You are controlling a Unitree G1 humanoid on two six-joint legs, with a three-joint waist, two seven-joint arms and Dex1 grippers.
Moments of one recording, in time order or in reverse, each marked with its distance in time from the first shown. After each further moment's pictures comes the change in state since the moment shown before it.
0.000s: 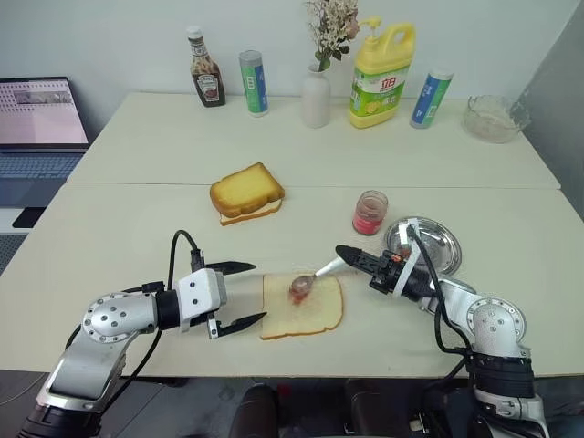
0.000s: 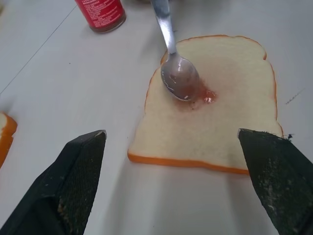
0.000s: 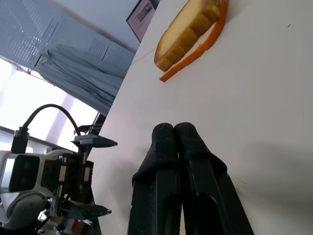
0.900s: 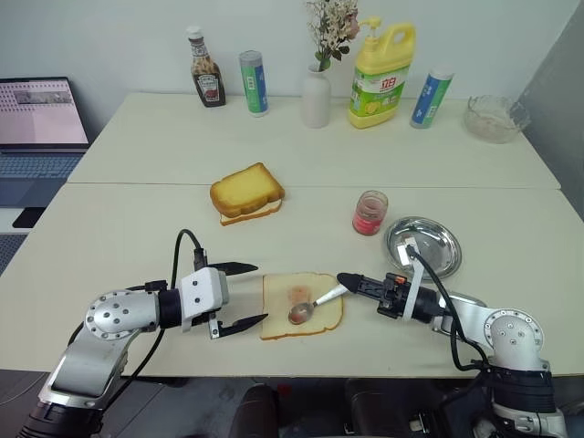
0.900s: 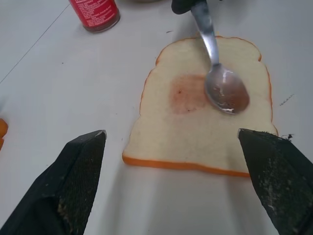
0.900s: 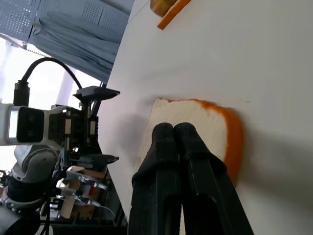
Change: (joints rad) left arm -0.011 0.000 -0.009 -0.004 -0.003 0.028 -0.021; right arm 0.080 -0.113 0.027 -0.055 0.116 0.136 -0.023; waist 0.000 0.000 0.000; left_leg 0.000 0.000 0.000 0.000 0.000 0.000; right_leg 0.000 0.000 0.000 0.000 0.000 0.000
